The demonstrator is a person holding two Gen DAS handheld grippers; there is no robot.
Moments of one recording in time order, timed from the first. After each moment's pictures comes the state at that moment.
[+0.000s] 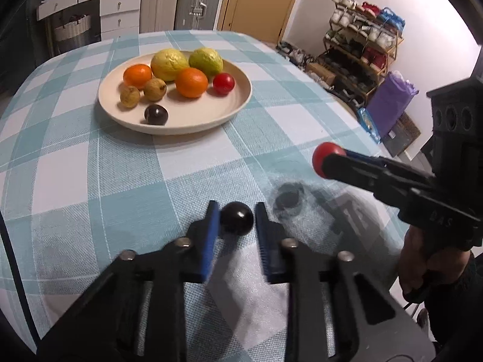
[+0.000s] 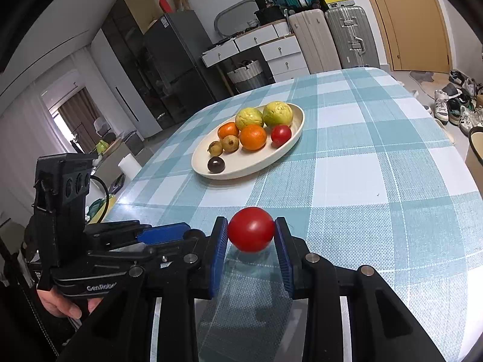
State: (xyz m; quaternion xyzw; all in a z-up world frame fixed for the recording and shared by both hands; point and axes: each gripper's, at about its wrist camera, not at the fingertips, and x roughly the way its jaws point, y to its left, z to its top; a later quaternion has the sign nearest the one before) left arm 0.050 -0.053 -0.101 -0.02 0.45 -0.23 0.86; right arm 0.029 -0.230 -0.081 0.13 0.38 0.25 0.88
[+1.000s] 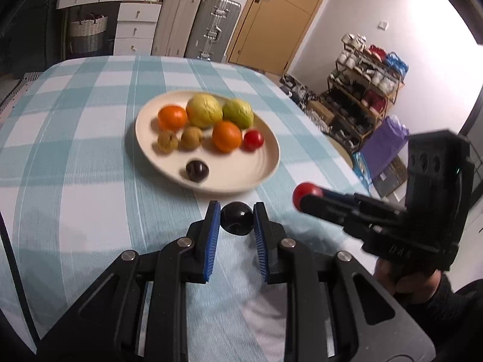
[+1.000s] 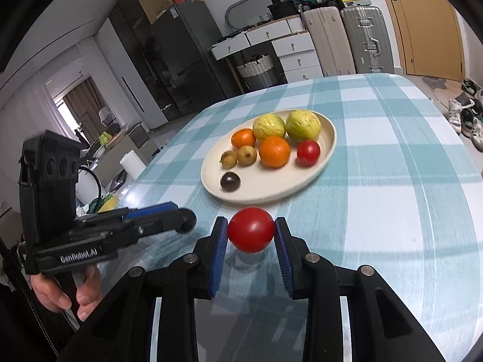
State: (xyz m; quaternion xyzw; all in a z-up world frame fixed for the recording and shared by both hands) left arm 0.085 0.002 -0.067 -0.10 0.40 -0.22 0.89; right arm 0.076 -0.192 -0.071 0.11 0.38 0.27 0.88
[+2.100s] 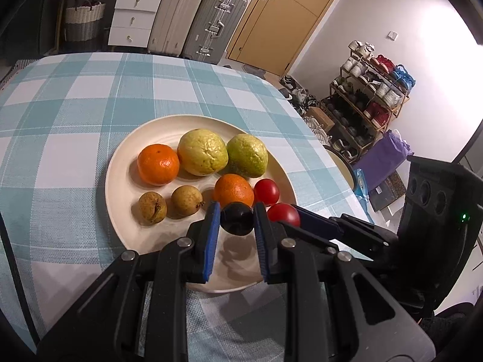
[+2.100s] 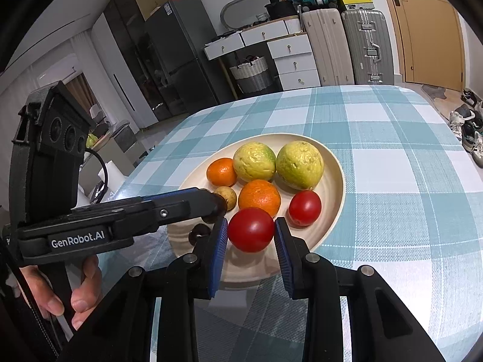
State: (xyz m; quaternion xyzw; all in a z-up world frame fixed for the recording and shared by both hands) left arm 0.198 -0.020 -0.077 -0.13 0.42 -0.23 0.87; right arm 0.151 -0.171 -0.074 0.09 0.38 0.25 0.88
